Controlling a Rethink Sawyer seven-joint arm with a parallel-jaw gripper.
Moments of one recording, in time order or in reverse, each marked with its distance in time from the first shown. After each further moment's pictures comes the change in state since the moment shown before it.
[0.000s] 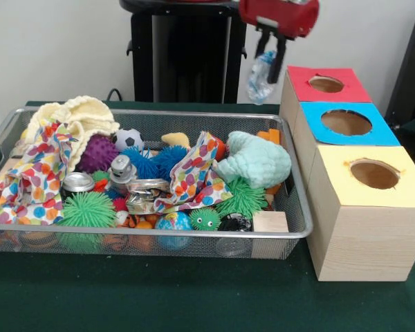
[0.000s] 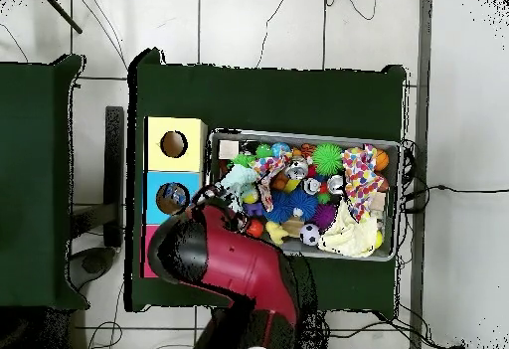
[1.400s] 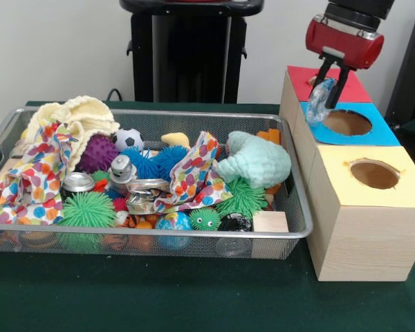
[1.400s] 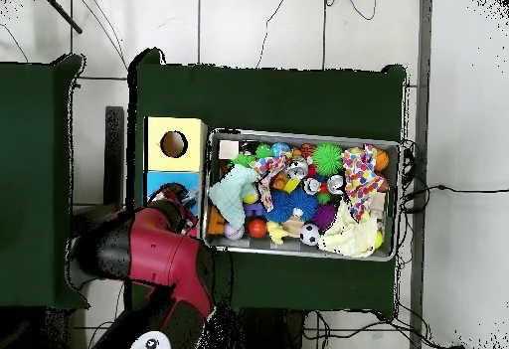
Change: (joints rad) arm 0.302 0.216 -0.156 -0.108 0.166 0.000 0.118
